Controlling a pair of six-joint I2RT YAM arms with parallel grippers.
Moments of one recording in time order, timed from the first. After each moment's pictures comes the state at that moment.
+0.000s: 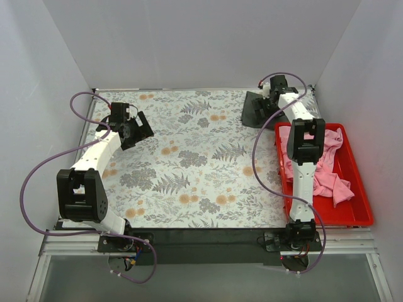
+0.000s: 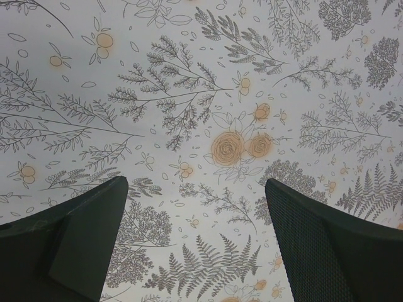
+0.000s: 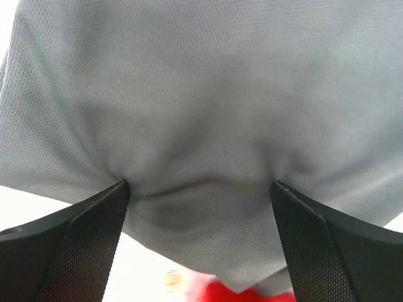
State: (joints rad) left arm -0.05 1.53 1.15 -0.52 0.04 -0.51; right arm 0.08 2.40 2.08 -0.75 -0.05 -0.21
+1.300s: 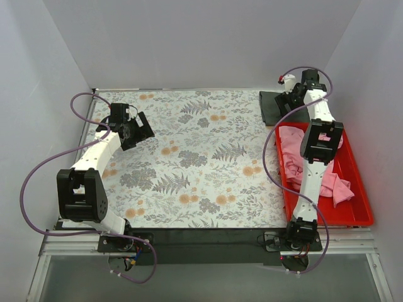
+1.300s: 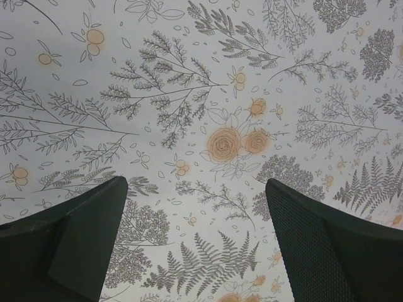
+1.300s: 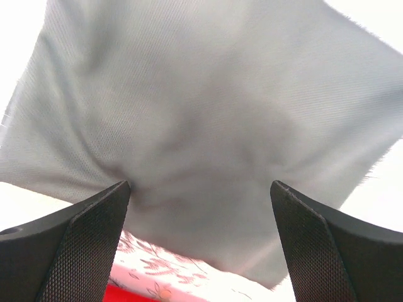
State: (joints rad) left arm -0.05 1.53 1.14 -0.51 0.08 -0.50; right arm -0.13 2.48 2.26 -0.80 -0.26 -0.67
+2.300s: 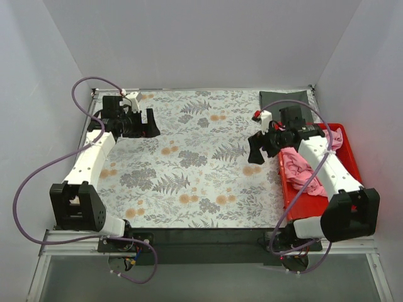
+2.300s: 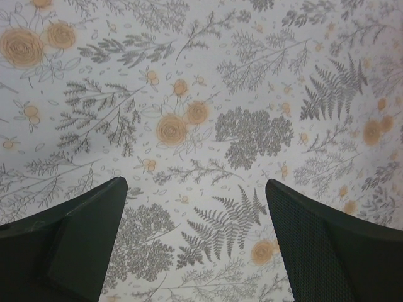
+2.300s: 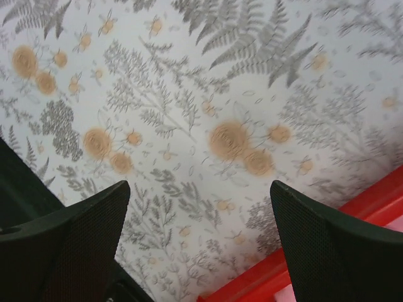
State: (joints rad) left arm -0.05 1.47 1.28 -0.60 0.40 -0.10; right arm 0.19 1.38 1.19 -0.81 -0.54 -0.37
